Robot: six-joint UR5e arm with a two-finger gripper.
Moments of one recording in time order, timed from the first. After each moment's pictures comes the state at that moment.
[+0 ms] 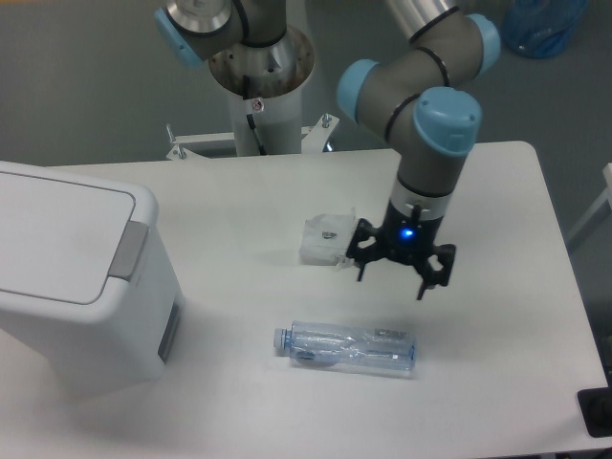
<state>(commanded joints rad) 2.59 -1.85 -1.71 -0.91 1.19 0.87</state>
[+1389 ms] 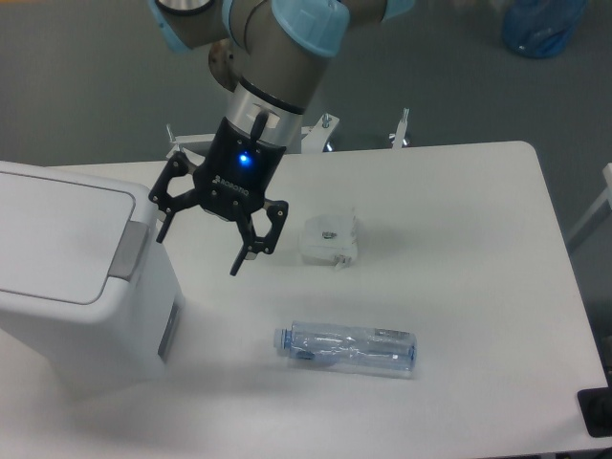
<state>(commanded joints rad) 2.37 -1.68 -1.69 -0.89 0.89 0.43</state>
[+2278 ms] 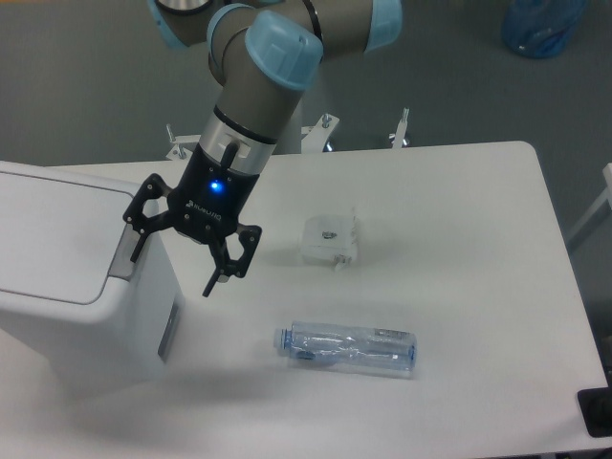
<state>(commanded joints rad) 2.34 -1.73 -1.69 -0.86 0.90 0.44</state>
